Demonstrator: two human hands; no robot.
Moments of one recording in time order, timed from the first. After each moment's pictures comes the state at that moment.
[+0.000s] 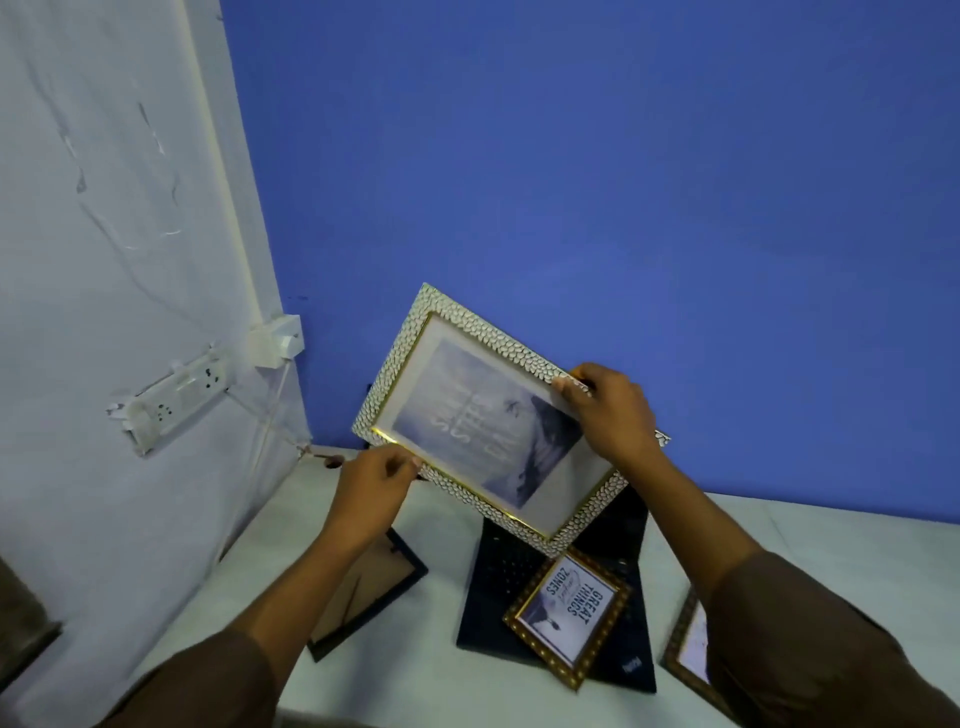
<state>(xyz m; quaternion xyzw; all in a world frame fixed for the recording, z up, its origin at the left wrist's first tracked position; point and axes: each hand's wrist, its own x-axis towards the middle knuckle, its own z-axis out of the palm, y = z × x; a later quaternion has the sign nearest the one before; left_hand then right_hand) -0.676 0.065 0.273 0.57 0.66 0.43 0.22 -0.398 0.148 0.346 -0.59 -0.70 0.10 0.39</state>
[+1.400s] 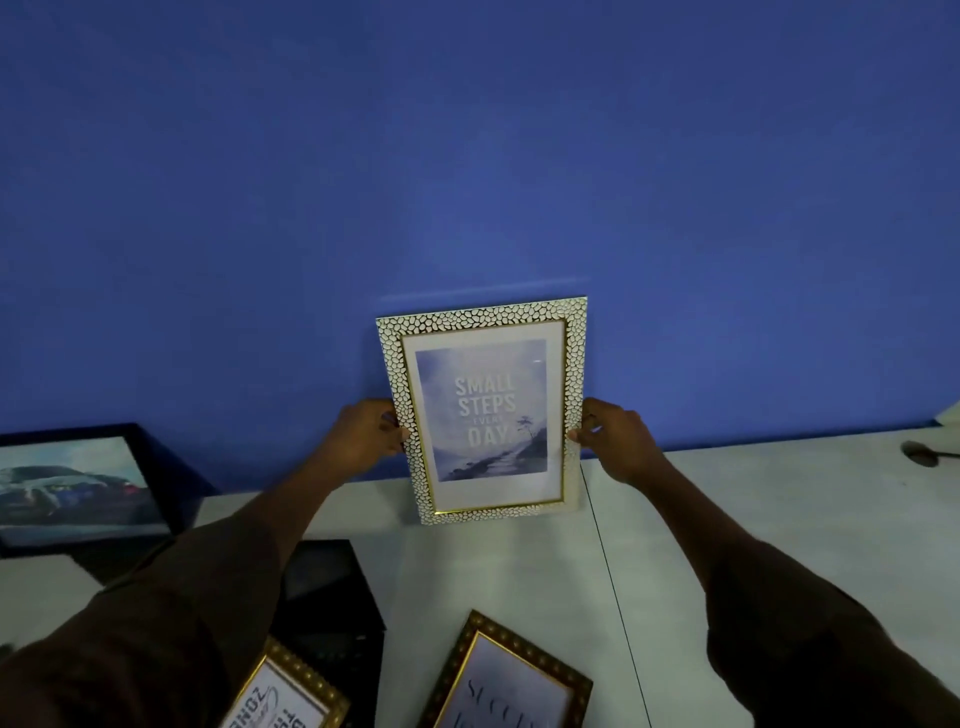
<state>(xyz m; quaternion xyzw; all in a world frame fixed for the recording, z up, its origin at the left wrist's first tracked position) -0.227 0.497 0.160 0.60 0.64 0.22 0.43 0.115 0.467 0.126 -0.67 -0.65 0.29 0.22</state>
